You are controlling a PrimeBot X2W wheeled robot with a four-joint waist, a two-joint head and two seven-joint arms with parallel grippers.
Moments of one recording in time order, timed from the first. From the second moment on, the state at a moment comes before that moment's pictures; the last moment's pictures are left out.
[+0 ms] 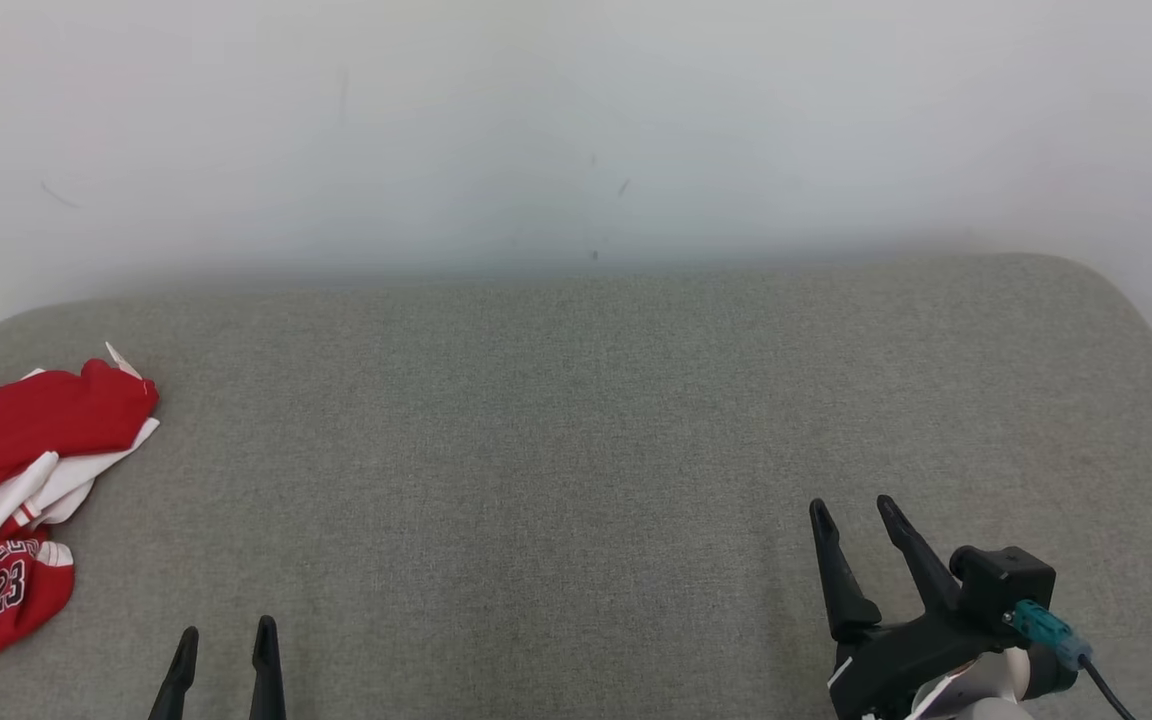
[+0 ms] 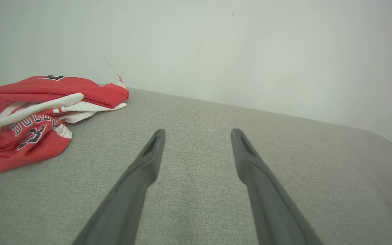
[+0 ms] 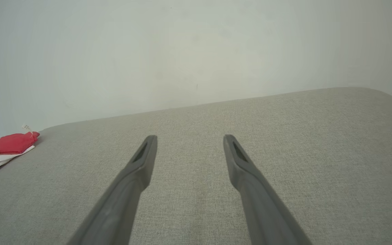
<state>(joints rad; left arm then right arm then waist) 0.01 0.09 0.00 0.06 -0.27 0.02 -0.24 -0.19 -0.12 0.27 0.29 0.29 0.13 -0.17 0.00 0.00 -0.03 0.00</state>
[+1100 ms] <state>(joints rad) 0.05 0.12 0.02 0.03 -0.02 0.06 -0.26 -0.16 -0.11 0.31 0.27 0.16 0.13 -0.23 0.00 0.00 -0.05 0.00</state>
